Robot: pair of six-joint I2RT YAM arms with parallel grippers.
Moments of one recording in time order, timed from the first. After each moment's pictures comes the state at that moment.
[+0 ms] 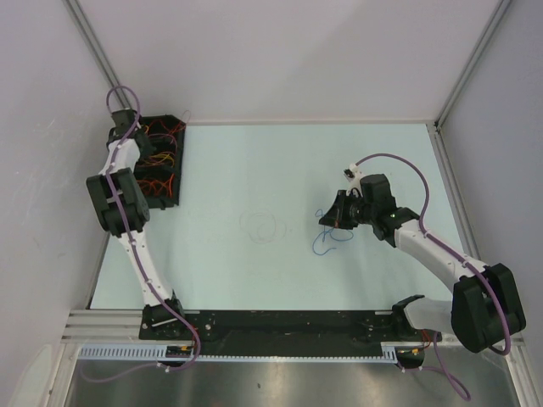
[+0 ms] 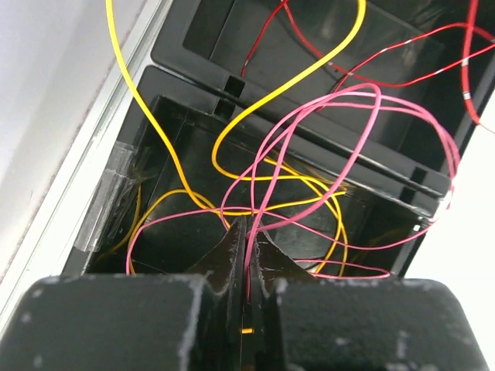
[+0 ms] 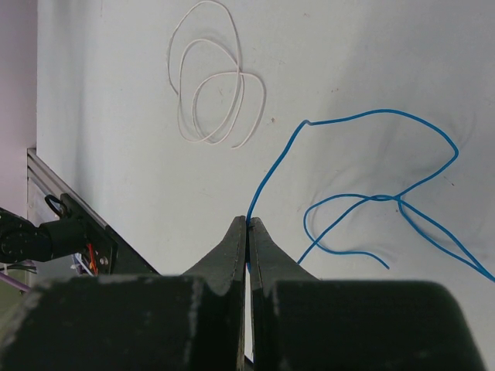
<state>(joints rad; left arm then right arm) 0.29 2.26 1.89 -0.41 -0.07 -0.23 0.40 1.24 0.75 -0.18 -0.44 0.52</state>
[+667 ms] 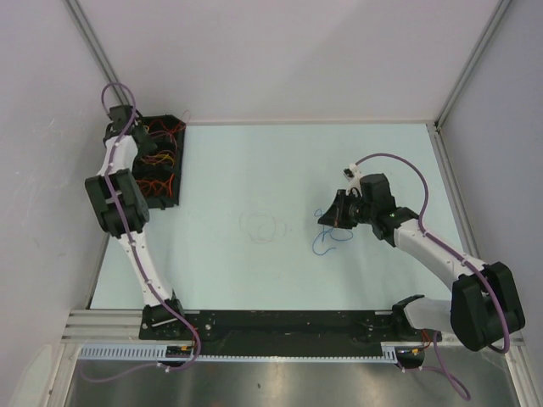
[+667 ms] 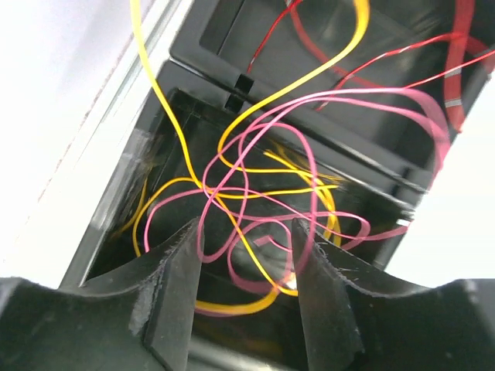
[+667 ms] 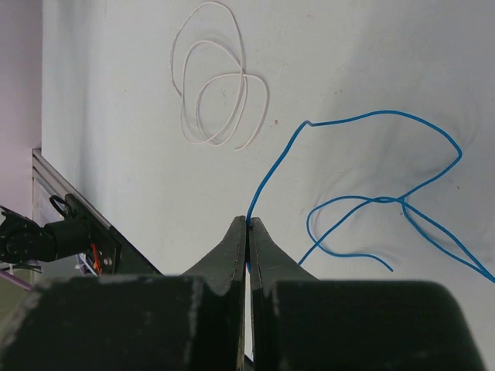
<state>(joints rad) 0.29 2.26 1.94 -0.49 -0.09 -0.27 0.40 1.25 0.75 -0.17 -0.45 0.53</state>
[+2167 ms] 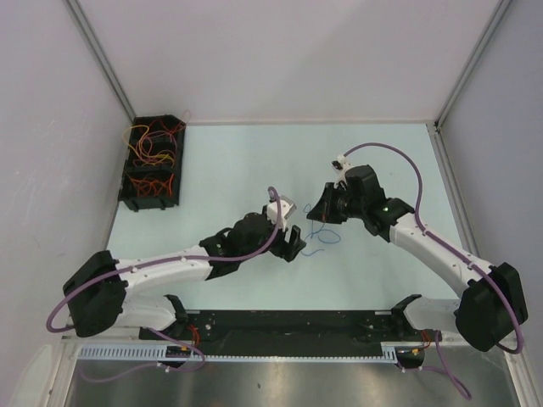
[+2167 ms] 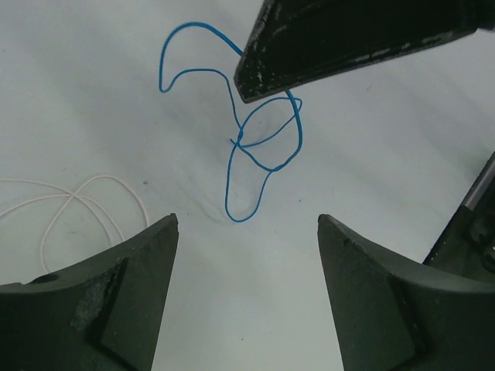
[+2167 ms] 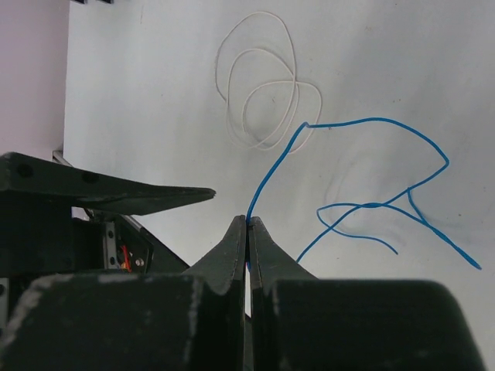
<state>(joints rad) -0.98 1.24 0.68 0.15 -0.06 -0.29 0.55 1.24 0.92 -0.31 -0.32 0.62</state>
